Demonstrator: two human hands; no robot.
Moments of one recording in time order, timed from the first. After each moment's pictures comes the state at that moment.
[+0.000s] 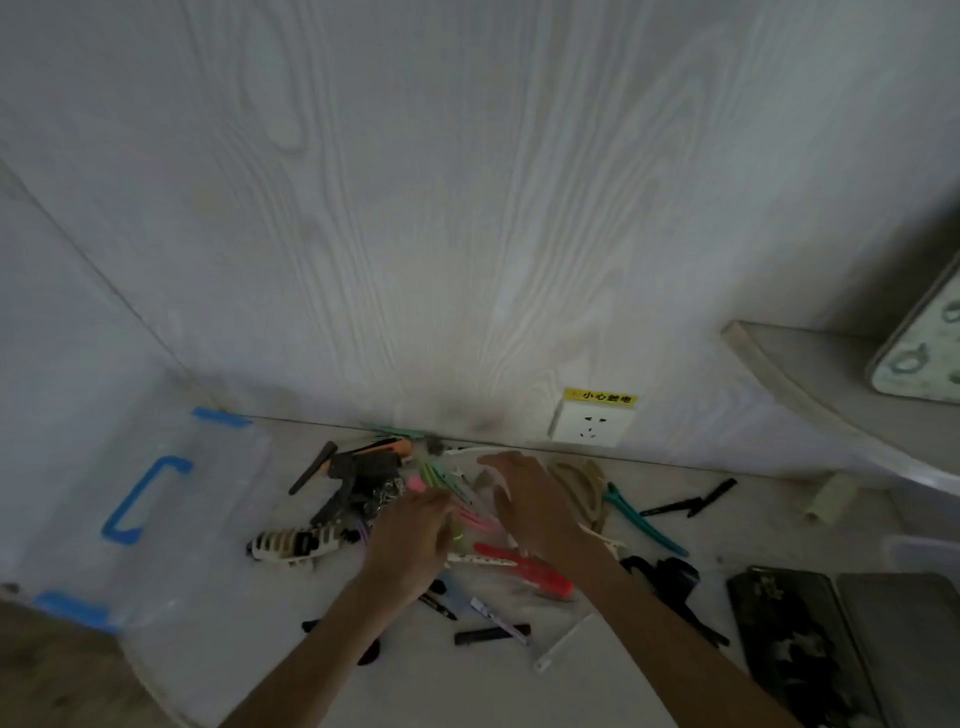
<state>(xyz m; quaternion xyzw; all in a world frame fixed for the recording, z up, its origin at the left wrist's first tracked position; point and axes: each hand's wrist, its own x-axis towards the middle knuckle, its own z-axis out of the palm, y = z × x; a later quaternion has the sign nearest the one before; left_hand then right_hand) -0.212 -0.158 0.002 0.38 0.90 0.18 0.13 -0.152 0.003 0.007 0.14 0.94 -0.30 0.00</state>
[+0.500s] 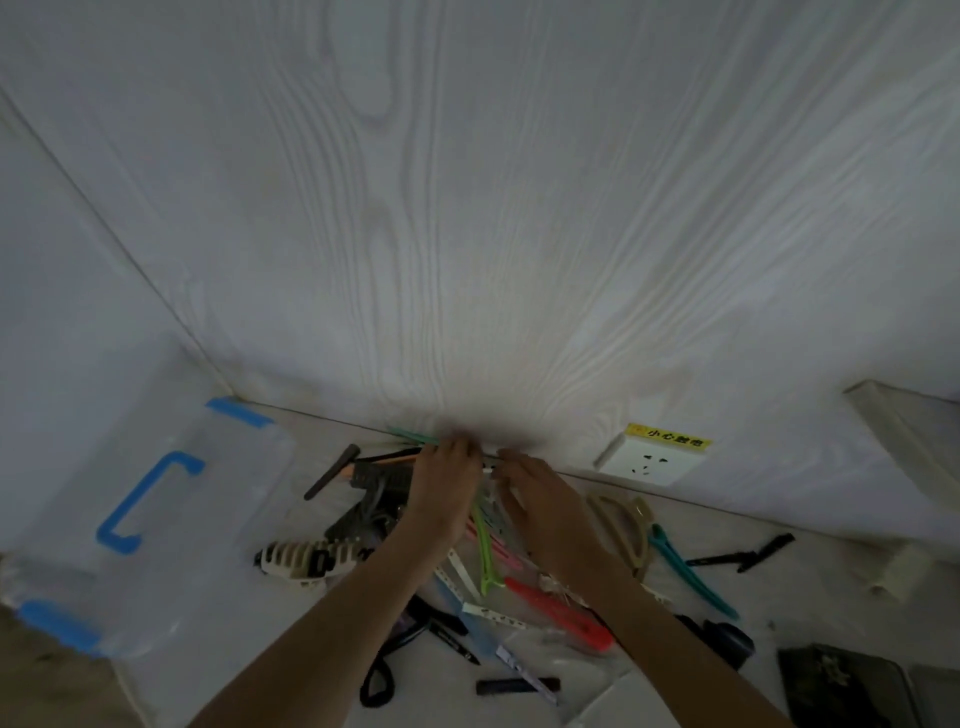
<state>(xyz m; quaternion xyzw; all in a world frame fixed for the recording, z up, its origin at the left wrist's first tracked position) -0.283 -0.111 -0.005 0.36 0.93 0.02 0.07 -0.198 0.004 -0.018 0.06 0.97 -0.21 -0.10</state>
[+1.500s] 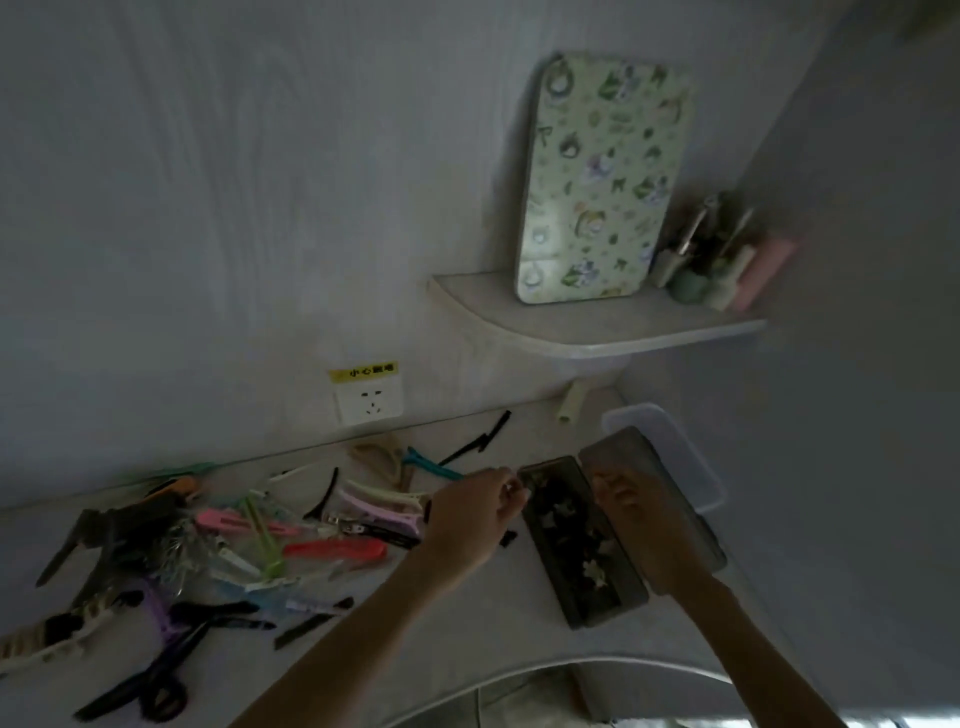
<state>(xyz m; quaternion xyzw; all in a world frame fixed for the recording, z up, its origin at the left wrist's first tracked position) -0.047 0.011 0.041 0.57 0.76 0.25 0.18 0.128 0.105 0.072 0.50 0.75 -0.40 -0.17</state>
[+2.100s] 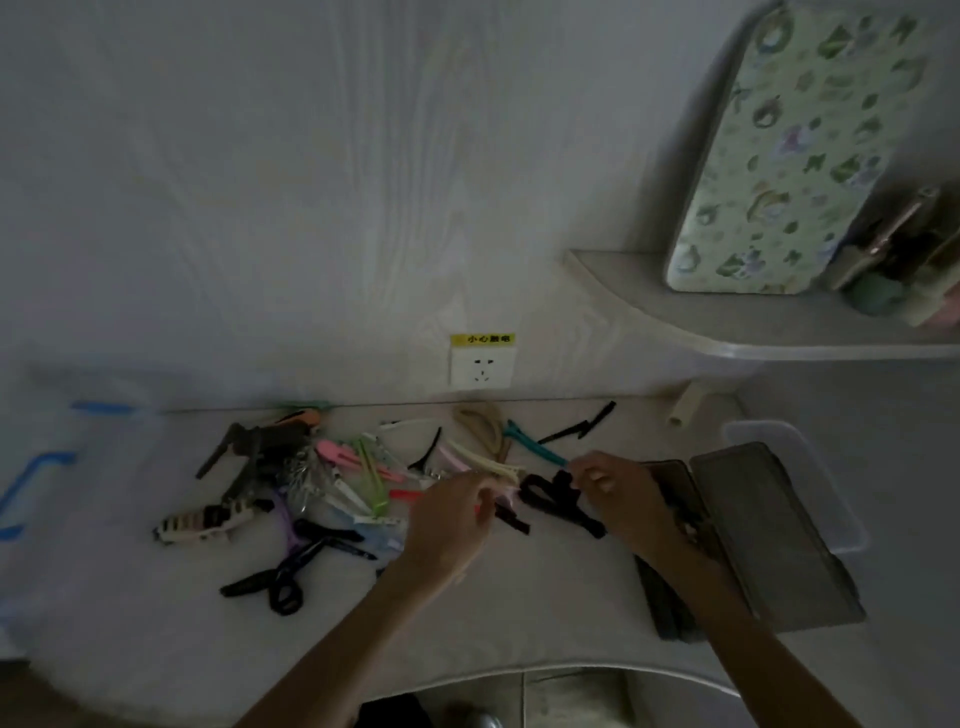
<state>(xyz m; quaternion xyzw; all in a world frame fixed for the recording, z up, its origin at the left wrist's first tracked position) -0.101 -0.083 0.018 0.44 0.84 0.28 0.13 0.030 0.073 0.053 0.38 0.83 -0.40 -0.04</state>
